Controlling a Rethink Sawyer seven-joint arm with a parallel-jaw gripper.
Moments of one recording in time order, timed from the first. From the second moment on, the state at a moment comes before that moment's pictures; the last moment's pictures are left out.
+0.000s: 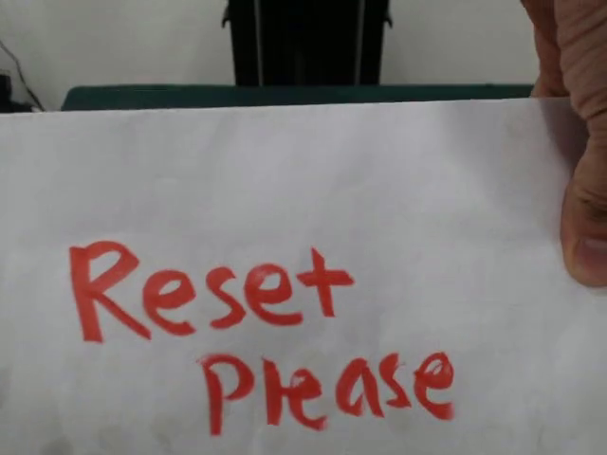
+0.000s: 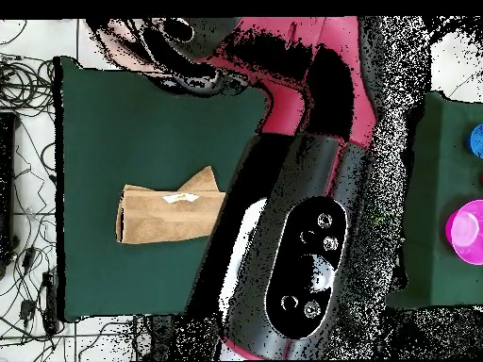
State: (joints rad) arm -0.03 -0.48 -0.40 0.59 0.29 1.40 1.77
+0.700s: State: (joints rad) arm -0.05 -0.48 -0.29 0.58 0.17 1.39 1.77
